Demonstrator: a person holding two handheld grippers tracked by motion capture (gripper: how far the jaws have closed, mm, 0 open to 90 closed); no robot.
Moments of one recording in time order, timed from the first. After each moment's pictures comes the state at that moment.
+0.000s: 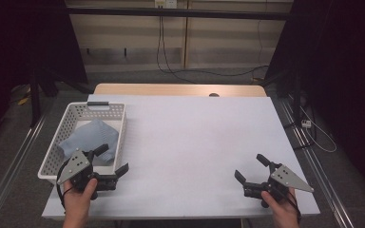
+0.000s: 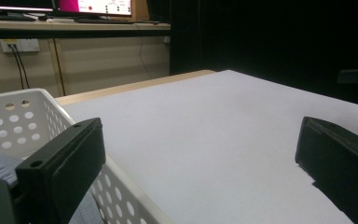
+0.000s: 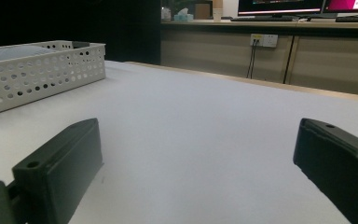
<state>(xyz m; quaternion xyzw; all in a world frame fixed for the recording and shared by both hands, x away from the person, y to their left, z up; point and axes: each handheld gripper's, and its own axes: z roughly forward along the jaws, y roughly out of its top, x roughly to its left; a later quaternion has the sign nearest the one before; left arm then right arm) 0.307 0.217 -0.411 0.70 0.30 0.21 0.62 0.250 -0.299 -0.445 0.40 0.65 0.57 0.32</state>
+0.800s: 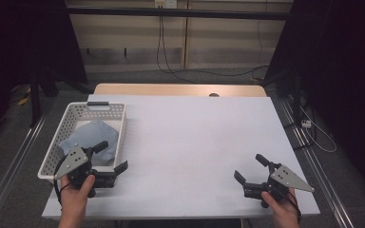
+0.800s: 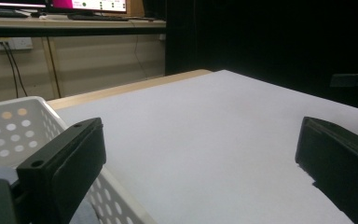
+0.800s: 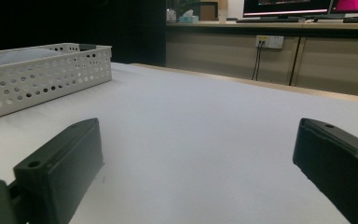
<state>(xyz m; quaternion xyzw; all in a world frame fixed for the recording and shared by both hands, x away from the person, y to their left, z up) 0.311 0.219 -0.393 0.70 0.30 0.20 0.61 0.249 -0.298 -0.443 0.39 0.65 0.57 0.31</state>
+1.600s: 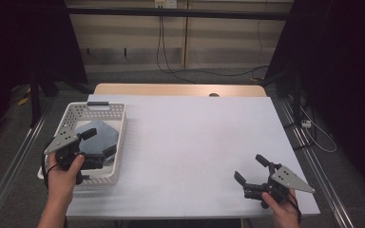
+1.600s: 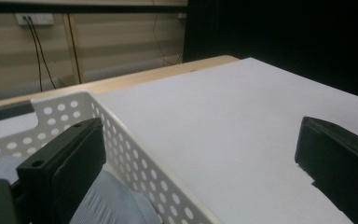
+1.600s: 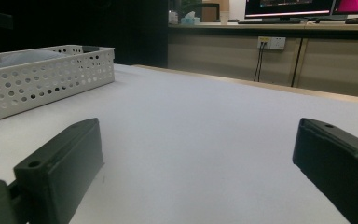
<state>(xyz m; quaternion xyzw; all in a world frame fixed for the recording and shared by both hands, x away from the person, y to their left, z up) 0.350 0.246 -0.370 0.72 0.34 0.19 0.57 0.247 -0.298 -0.443 0.39 0.65 0.58 0.31</state>
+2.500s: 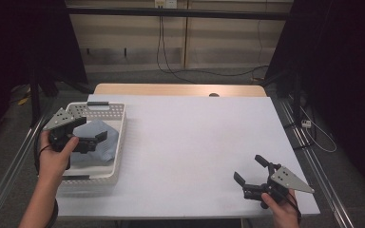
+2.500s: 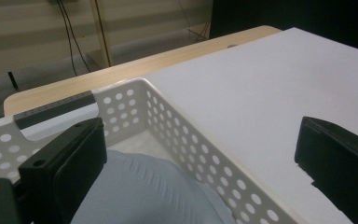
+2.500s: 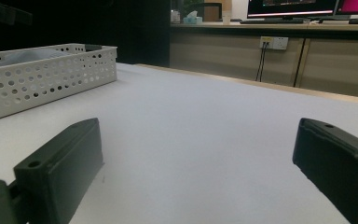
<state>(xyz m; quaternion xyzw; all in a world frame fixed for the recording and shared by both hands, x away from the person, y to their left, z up) 0.393 0.265 -0.355 0.76 0.37 0.21 0.49 0.247 -0.297 -0.443 0.38 0.65 0.58 0.31</state>
